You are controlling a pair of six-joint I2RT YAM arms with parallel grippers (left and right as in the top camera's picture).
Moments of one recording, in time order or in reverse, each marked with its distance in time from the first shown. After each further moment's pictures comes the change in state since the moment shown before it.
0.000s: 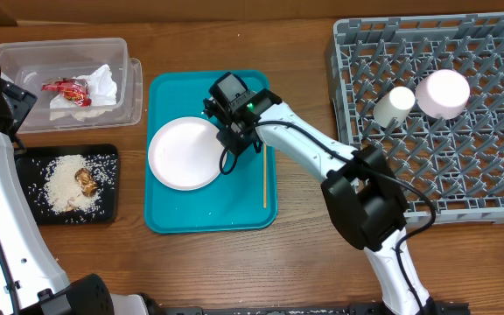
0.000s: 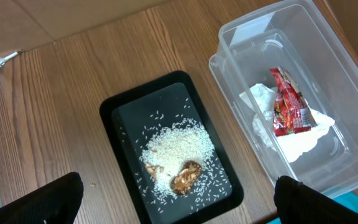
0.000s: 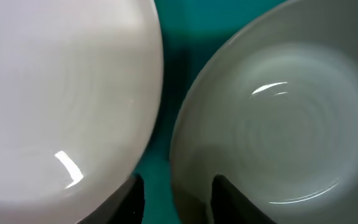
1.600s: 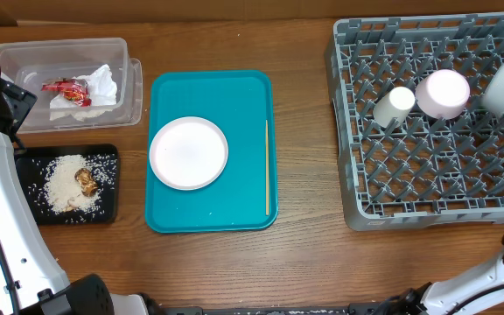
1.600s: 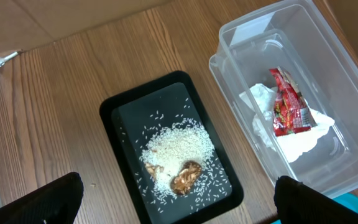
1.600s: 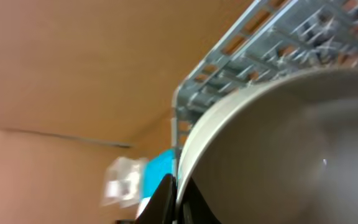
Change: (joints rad) left arm 0.000 0.000 0.000 0.000 0.000 0.000; right arm -1.468 -0.310 -0.144 -0.022 -1.186 0.175
